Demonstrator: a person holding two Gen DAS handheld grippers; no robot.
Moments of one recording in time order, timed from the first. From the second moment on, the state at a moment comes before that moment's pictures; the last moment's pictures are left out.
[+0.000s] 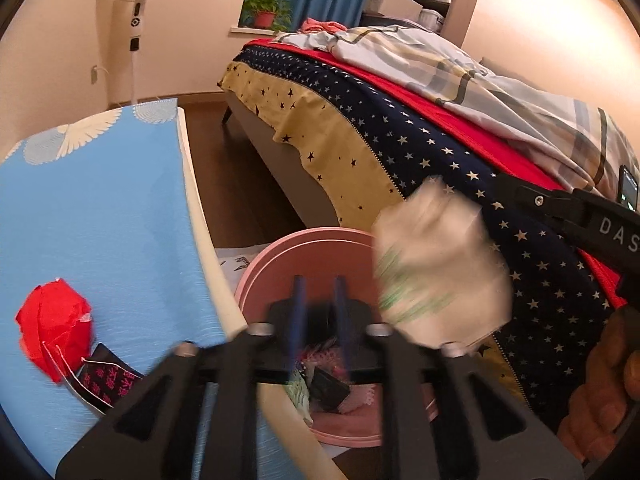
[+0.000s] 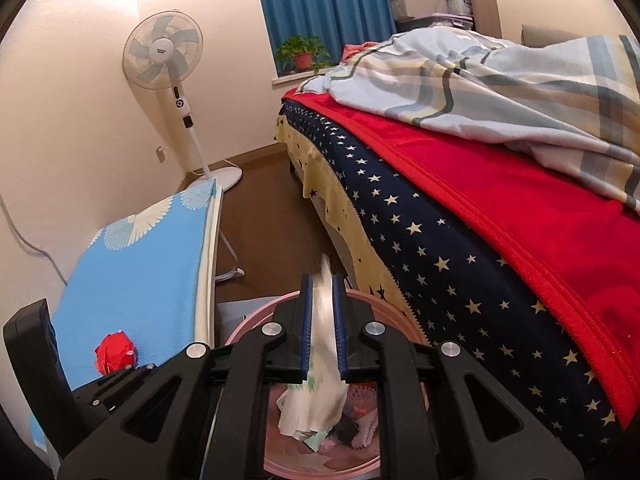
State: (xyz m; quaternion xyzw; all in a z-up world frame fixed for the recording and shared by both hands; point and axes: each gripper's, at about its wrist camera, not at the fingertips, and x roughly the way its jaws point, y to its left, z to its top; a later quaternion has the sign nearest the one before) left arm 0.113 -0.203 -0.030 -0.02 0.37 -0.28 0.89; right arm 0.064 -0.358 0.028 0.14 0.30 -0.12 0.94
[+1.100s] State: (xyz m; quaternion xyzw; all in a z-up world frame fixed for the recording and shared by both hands) left arm 0.090 -0.038 0.007 -0.09 0.31 -0.14 0.94; right arm 0.060 -0.269 0.034 0.12 0.27 0.05 0.95
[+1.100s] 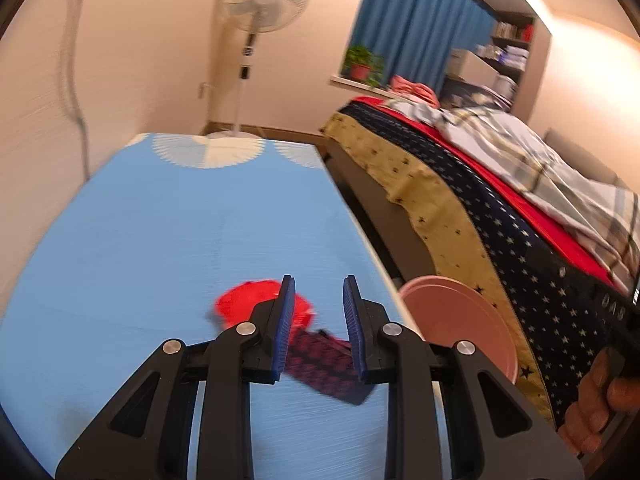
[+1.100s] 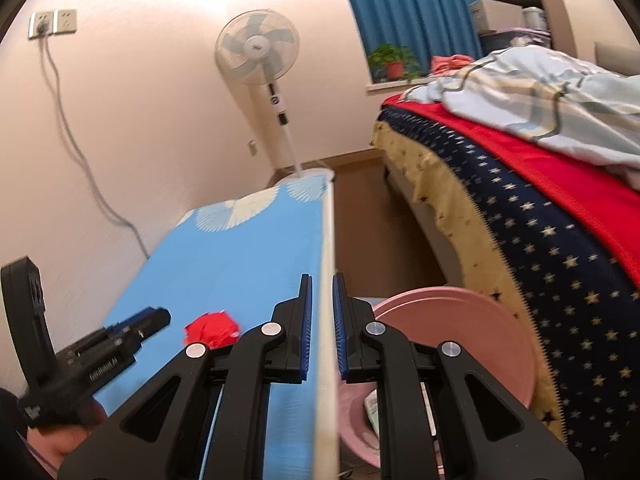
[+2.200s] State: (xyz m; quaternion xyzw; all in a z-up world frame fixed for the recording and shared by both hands) left arm 0.091 0.004 -0.018 -0.10 0.33 -0.07 0.94; right arm 0.083 -0.167 -0.043 0.04 0.38 0.17 0.91
